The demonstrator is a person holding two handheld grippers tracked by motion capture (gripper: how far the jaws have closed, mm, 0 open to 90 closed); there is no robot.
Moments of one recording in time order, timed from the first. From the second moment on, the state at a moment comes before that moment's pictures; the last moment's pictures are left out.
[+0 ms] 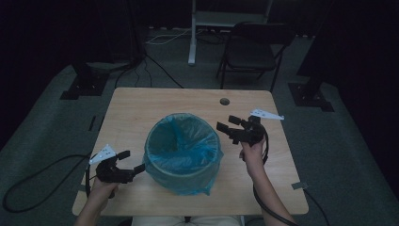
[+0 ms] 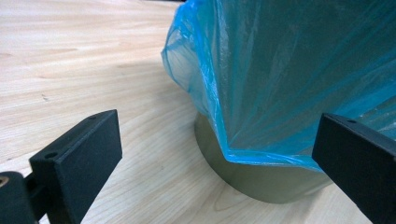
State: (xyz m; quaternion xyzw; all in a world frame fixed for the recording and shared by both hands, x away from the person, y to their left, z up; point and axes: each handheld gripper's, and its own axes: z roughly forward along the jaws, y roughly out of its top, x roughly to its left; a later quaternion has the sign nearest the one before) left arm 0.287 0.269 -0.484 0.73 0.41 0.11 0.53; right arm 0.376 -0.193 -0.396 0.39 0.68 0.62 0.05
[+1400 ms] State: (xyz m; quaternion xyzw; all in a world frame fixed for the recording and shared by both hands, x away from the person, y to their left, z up) left arm 0.276 0.284 -0.486 0.72 0.43 0.17 0.52; right arm 0.396 0.032 -0.409 0.24 0.96 0.13 -0.05
